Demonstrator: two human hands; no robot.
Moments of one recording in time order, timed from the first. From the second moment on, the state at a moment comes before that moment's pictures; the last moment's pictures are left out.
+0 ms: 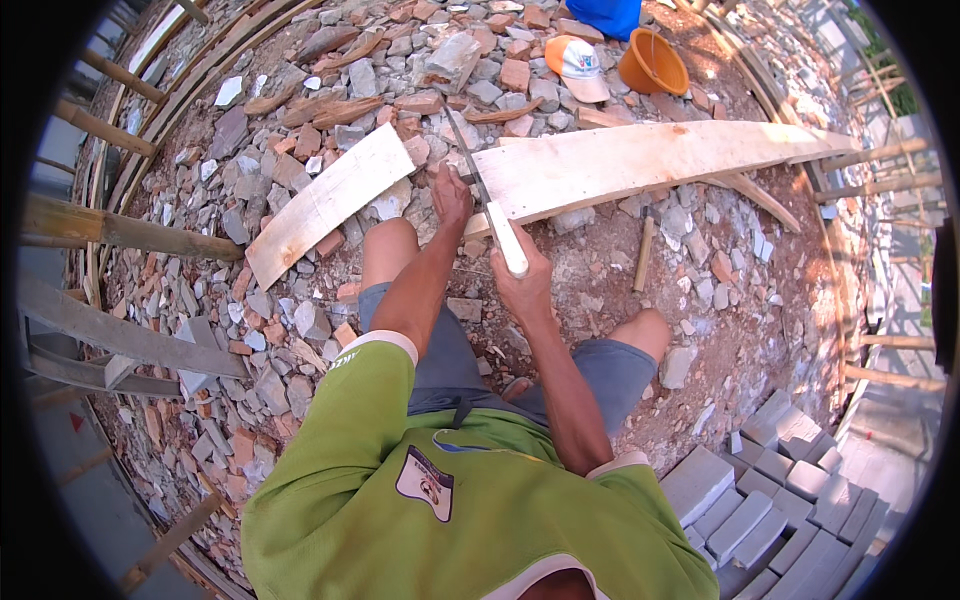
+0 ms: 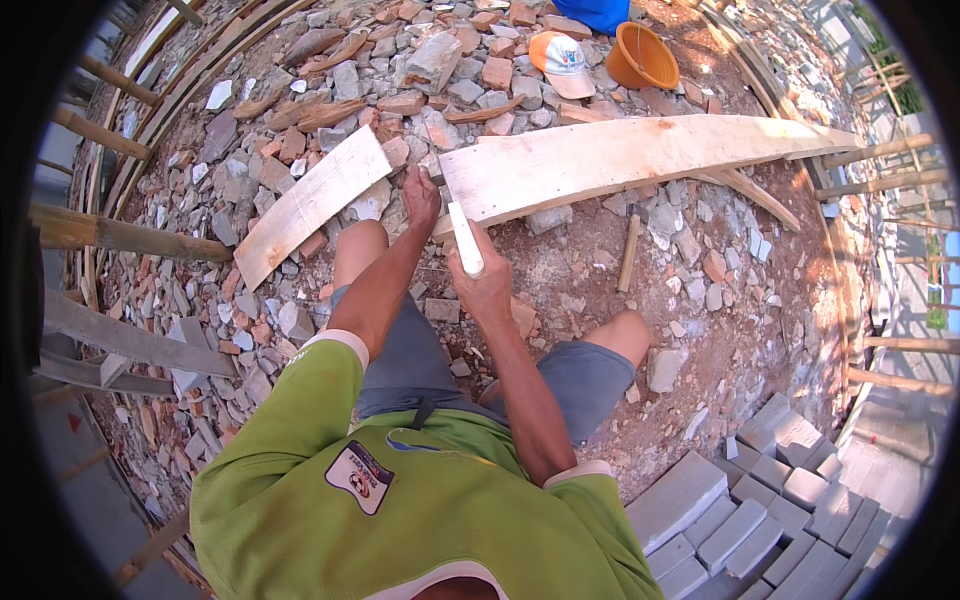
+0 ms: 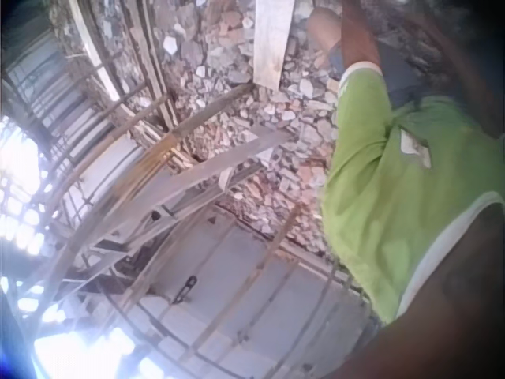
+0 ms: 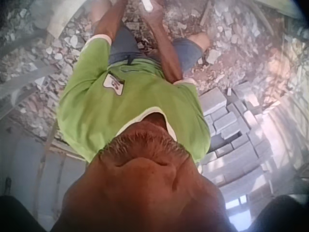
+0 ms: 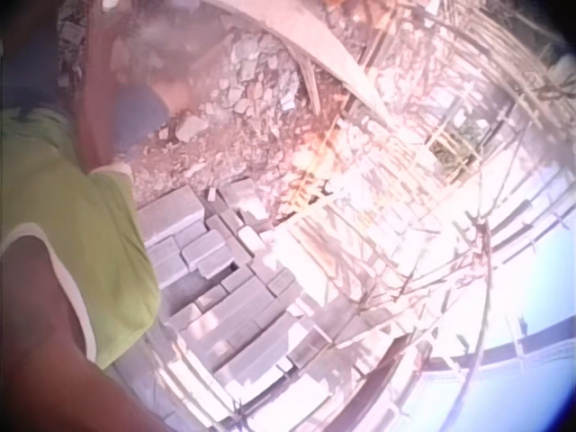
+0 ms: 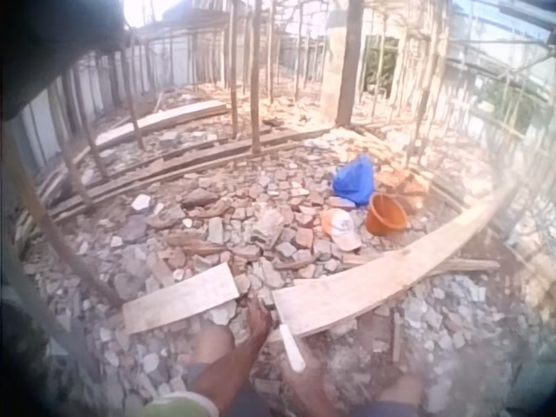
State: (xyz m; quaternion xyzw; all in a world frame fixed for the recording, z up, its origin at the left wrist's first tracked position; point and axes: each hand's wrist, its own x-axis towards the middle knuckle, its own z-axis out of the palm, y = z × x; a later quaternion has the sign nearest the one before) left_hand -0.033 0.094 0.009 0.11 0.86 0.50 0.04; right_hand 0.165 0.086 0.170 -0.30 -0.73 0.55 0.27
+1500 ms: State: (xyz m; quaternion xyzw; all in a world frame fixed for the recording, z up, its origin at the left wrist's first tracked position) left_hand -0.040 0.097 0.017 0.12 0.86 0.50 0.03; right_hand 0.211 0.075 0.176 -0.30 -0.75 0.53 0.26
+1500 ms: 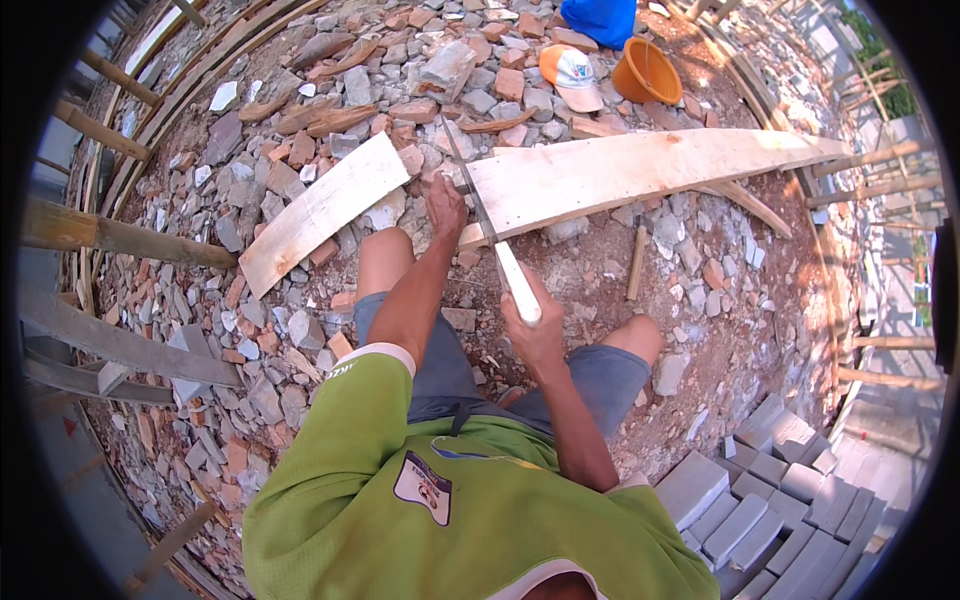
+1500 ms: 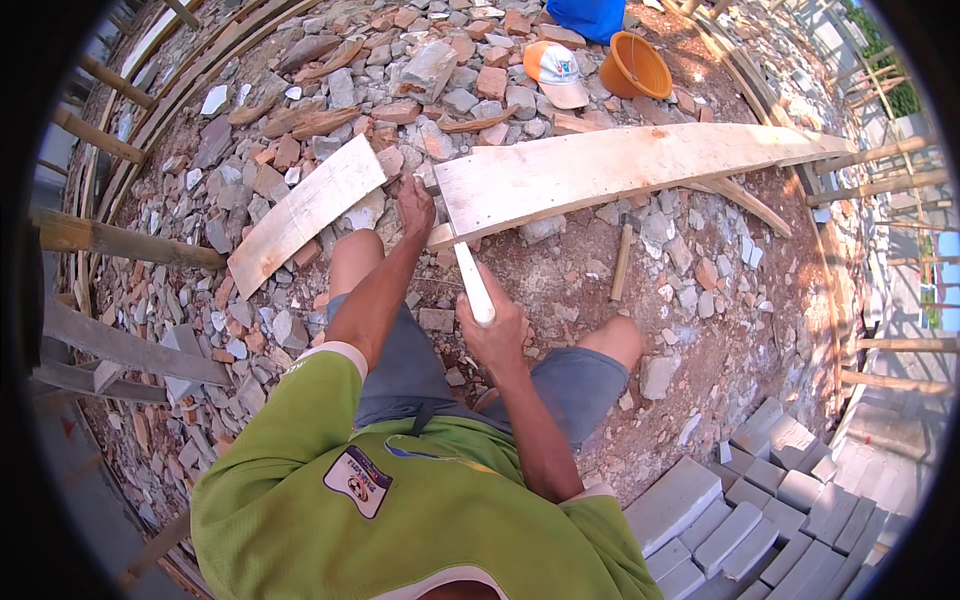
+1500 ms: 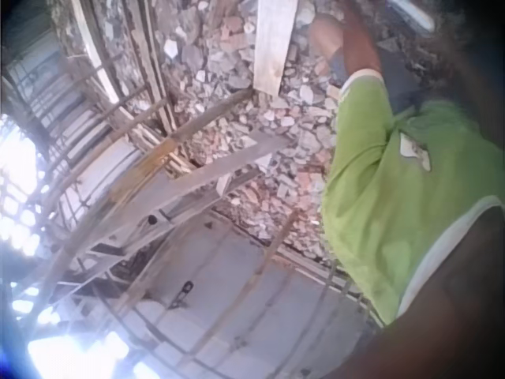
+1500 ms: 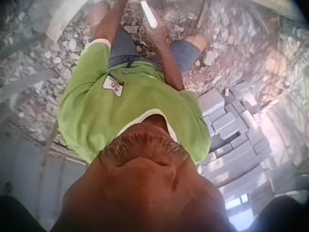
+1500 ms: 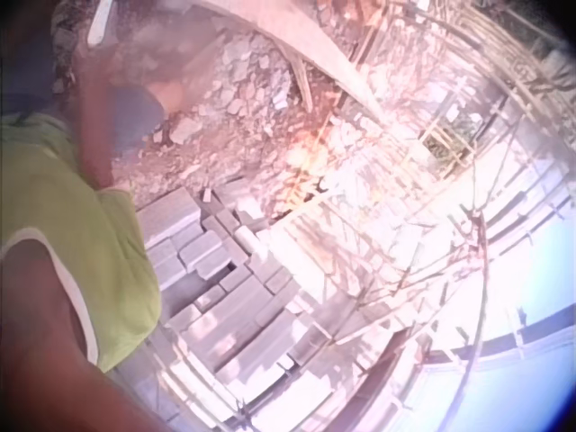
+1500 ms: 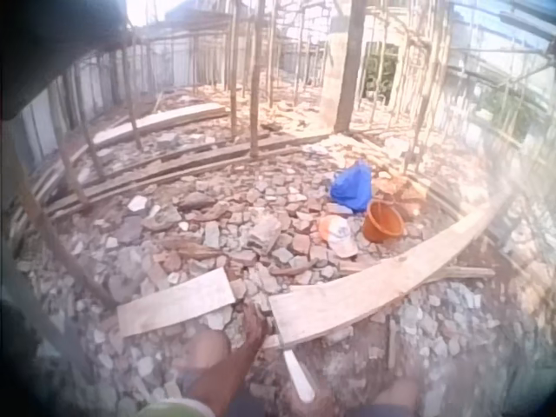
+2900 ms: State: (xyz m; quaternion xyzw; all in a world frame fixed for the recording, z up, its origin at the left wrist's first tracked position) left_hand -0.051 0.102 0.019 0.13 0.86 0.48 0.04; right_hand 0.127 0.109 0.190 -0.29 -0.76 0.53 0.25
